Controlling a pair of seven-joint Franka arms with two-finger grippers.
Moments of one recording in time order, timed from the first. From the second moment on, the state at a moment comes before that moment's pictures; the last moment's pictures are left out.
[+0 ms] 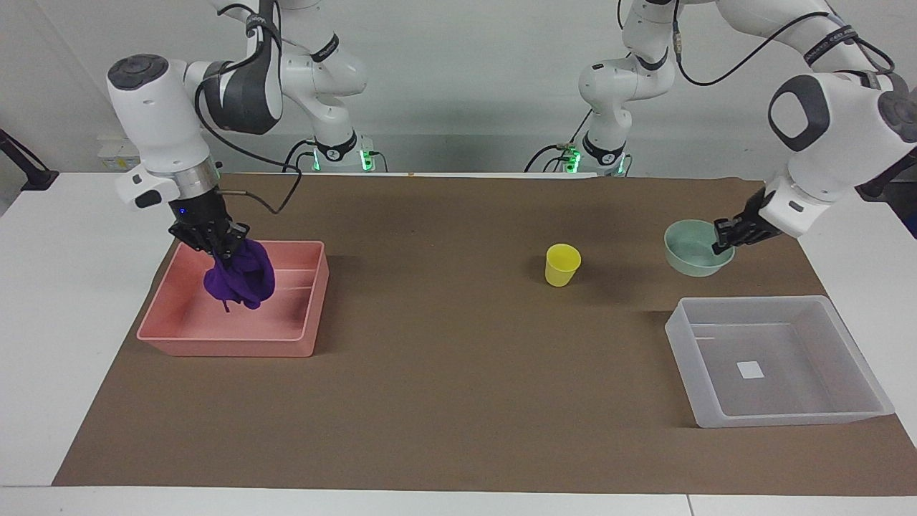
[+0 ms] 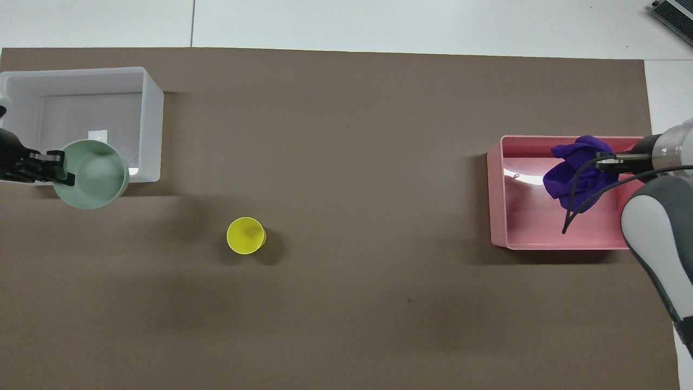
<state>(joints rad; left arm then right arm) 0.18 0.18 -0.05 -1.63 -0.12 1.71 0.08 -0.04 0.03 -0.09 -1.96 -0.05 2.15 -0.04</state>
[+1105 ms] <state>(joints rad) 0.27 0.64 -0.06 -1.36 -0.12 1.99 0.15 -0.01 0.11 -0.07 -2.11 -0.03 2.35 0.13</state>
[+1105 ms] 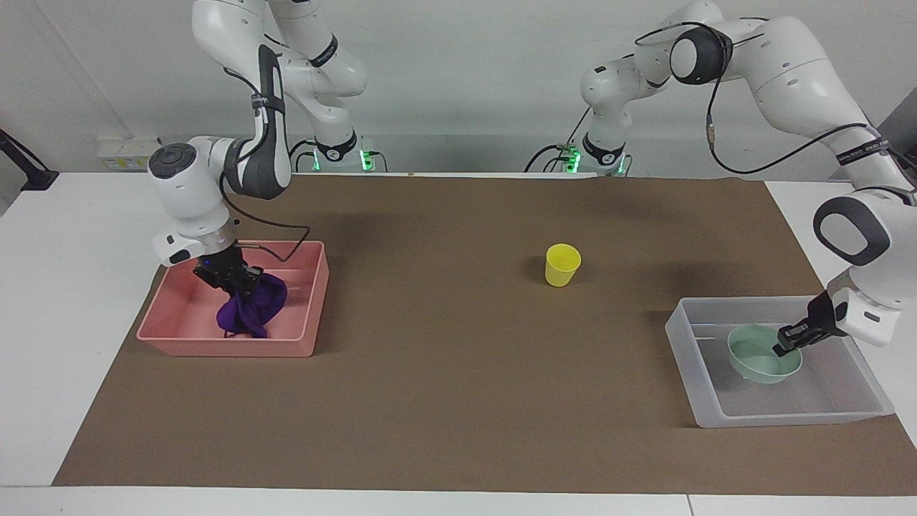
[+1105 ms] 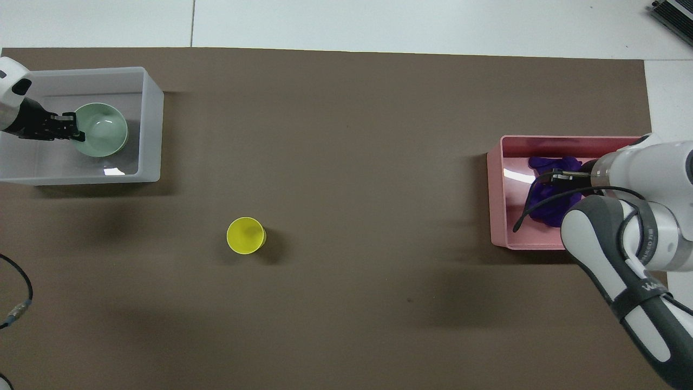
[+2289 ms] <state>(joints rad) -0.06 0.21 -0.09 -1.60 -0.13 1.66 -0.02 0.04 -0.11 -0.08 -1.64 -0.03 1.58 0.14</state>
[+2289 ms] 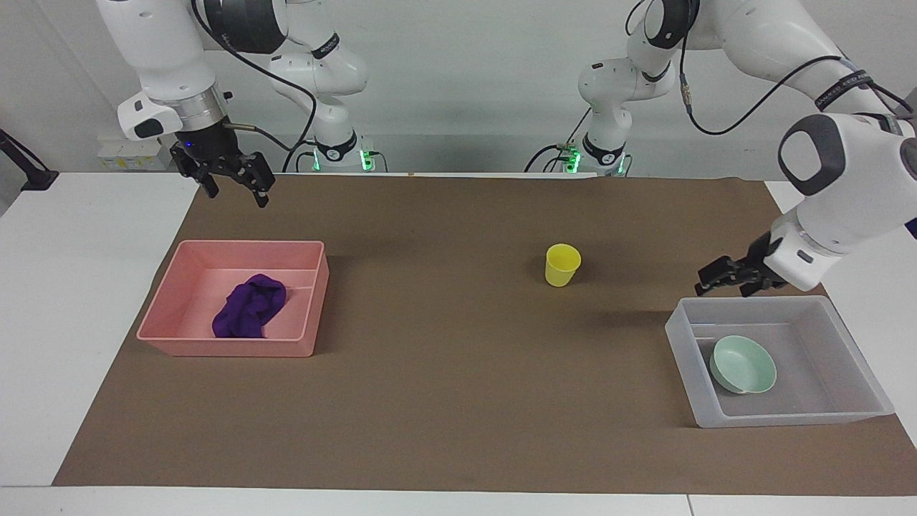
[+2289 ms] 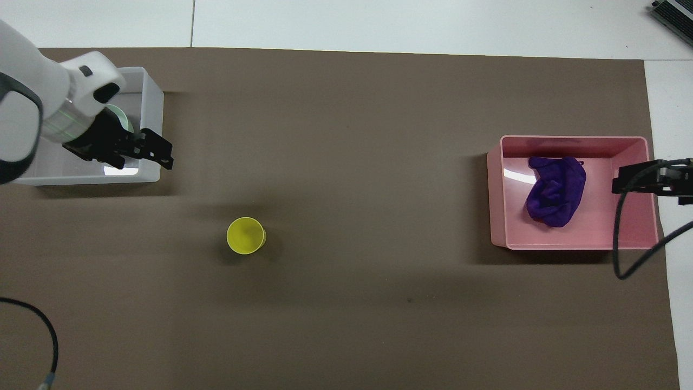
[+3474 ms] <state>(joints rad) -0.30 0.06 -0.09 -2.20 -0.13 2.12 -0.22 0.05 -0.12 -0.07 -1.69 -0.03 1.57 0.11</state>
